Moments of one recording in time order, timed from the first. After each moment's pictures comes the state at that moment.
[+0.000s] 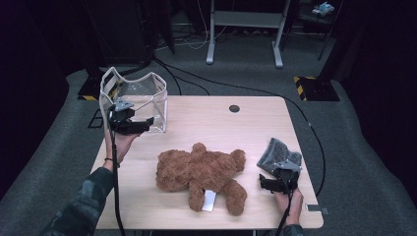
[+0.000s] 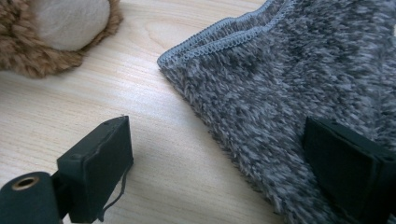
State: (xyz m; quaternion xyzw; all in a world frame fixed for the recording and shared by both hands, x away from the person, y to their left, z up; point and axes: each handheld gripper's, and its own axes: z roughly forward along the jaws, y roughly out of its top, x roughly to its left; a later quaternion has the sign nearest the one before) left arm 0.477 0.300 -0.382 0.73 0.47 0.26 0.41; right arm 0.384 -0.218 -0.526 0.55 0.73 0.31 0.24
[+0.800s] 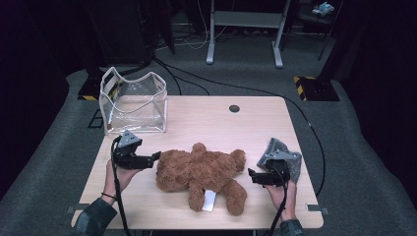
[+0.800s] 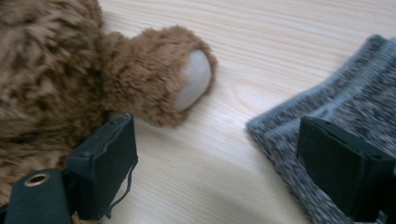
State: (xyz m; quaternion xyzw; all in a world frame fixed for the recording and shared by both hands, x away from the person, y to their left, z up) left arm 0.395 0.281 -0.418 0.77 0.42 0.21 0.42; right arm 0.386 -0.181 -0.471 0.50 0.77 0.36 0.19
